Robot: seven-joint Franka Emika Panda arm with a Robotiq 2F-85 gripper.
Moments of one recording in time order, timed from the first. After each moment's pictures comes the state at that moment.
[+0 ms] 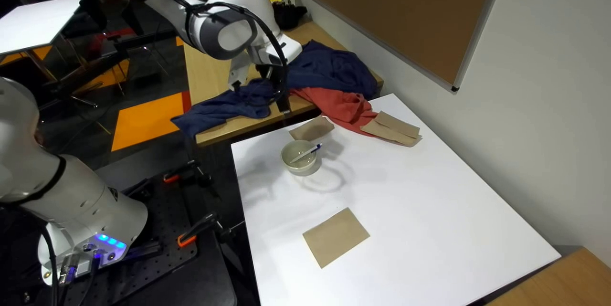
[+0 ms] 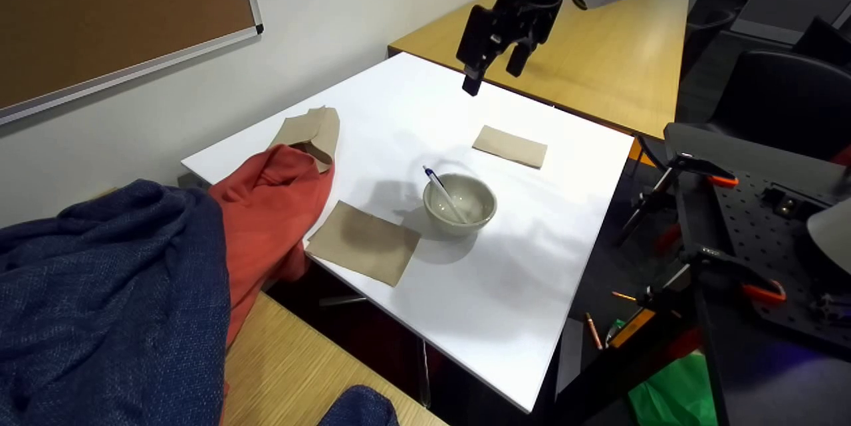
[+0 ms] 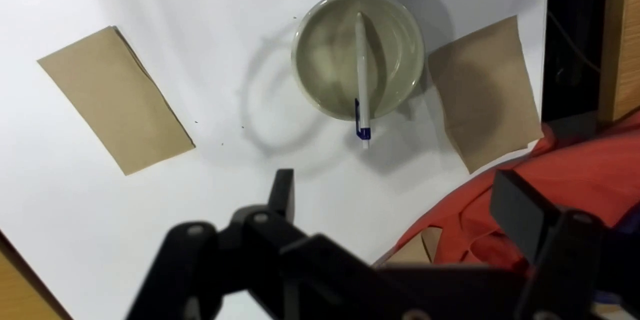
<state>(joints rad) 0.01 0.11 0.02 -2.46 -0.16 2.71 0.60</state>
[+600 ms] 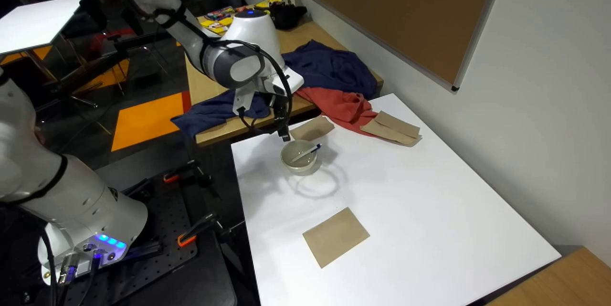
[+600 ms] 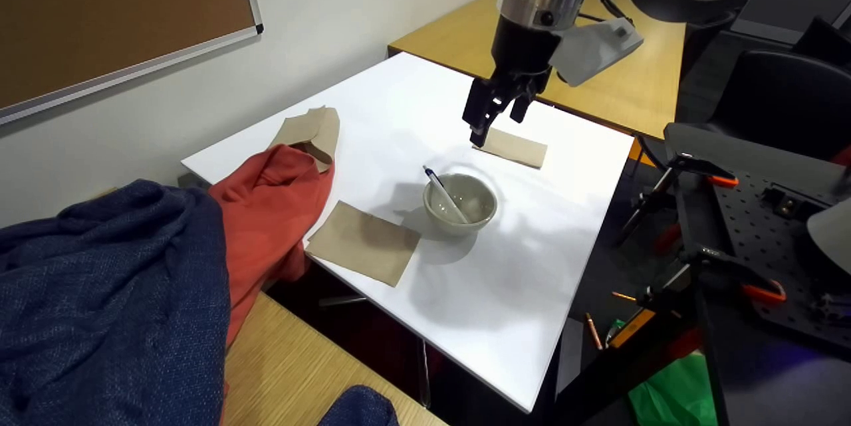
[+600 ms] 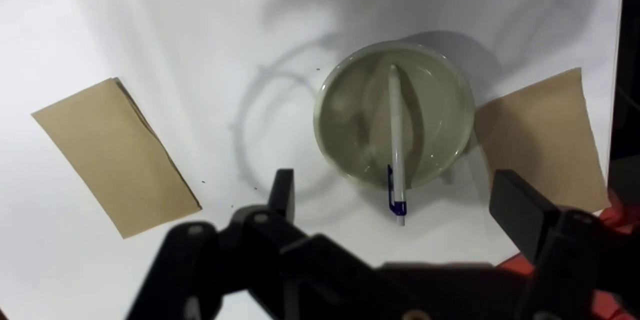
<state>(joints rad) 0.09 0.28 -0.07 -2.46 -0.16 2.79 0.60</state>
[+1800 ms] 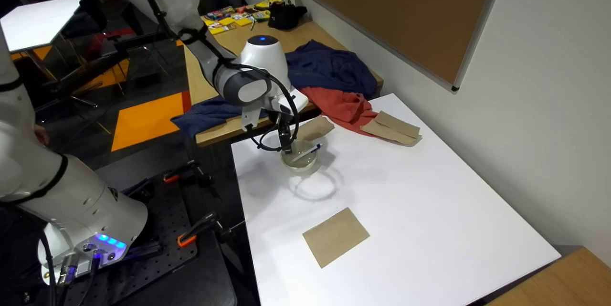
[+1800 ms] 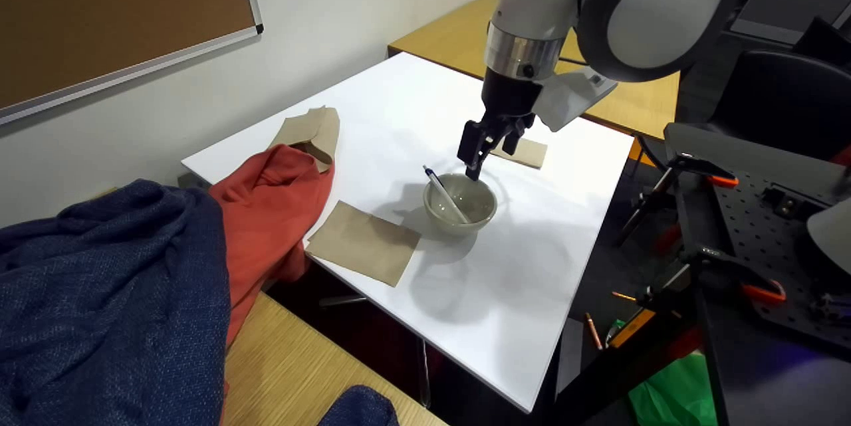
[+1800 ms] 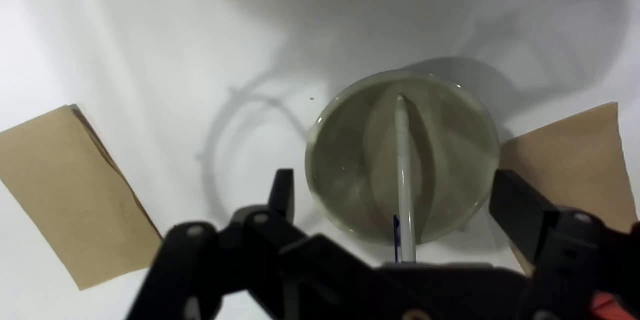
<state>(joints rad) 0.11 0.45 -0.08 -2.41 -0.04 2.87 0.48</state>
